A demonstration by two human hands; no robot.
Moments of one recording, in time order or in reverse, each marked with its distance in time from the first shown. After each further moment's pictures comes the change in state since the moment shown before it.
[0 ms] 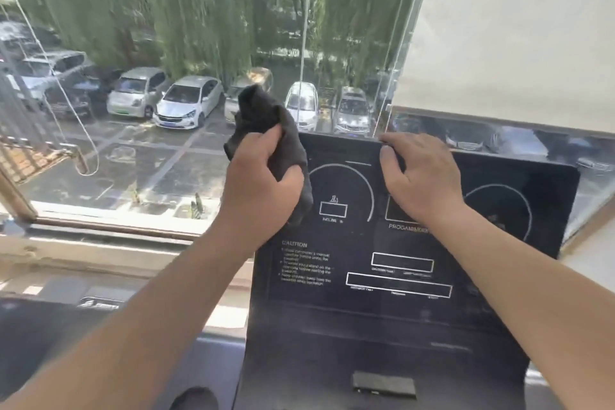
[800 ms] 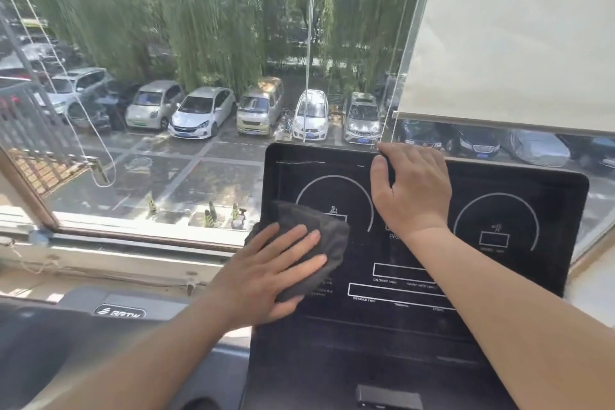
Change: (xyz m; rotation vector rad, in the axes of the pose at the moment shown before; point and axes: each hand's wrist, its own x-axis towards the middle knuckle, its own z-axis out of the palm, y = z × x) left_hand -0.069 -0.123 0.024 0.840 -0.341 0.913; right_hand -0.006 -0.005 0.028 -0.050 0.227 0.017
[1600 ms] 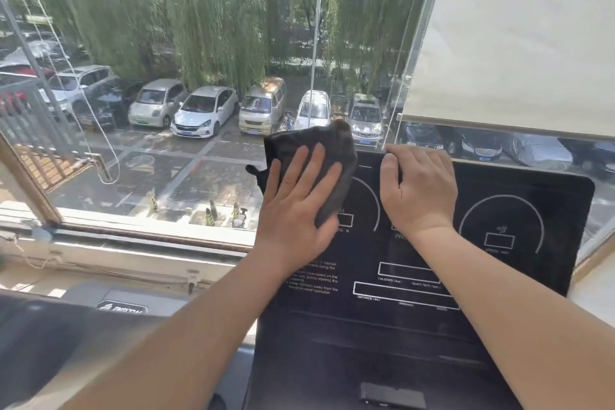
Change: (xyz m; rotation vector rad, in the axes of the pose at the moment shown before) left_hand 0.093 -0.005 -0.023 -0.158 0.261 -0.516; right_hand -0.002 0.002 0.002 -0.011 0.033 -0.001
